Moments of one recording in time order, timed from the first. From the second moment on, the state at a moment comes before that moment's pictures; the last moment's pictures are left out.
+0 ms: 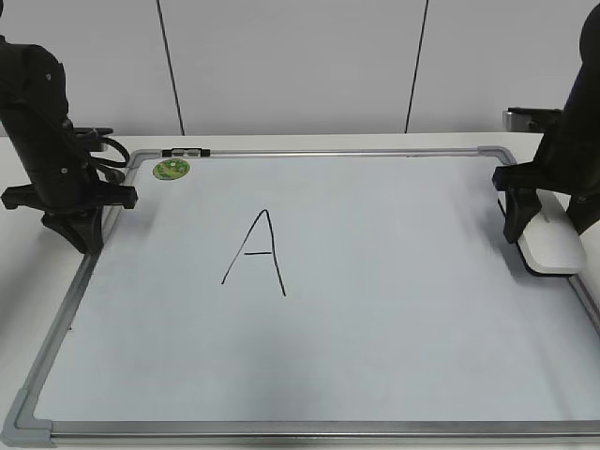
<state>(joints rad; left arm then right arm) -0.14 2.23 -1.64 -0.02 1.03 -0.14 -0.02 2.09 -1.63 0.07 1.22 -0.05</state>
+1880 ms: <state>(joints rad) -0.14 2.23 -1.64 -0.02 1.03 -0.14 -0.02 2.20 -1.65 0.01 1.21 -0.04</state>
